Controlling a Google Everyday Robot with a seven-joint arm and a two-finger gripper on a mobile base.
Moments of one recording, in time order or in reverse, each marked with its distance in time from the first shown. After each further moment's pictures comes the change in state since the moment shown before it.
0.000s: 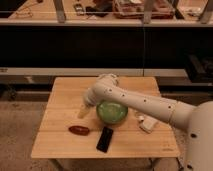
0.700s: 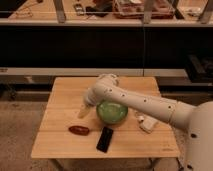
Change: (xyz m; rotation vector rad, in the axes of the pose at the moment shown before) arm 0.000 0.000 0.000 0.000 0.000 0.000
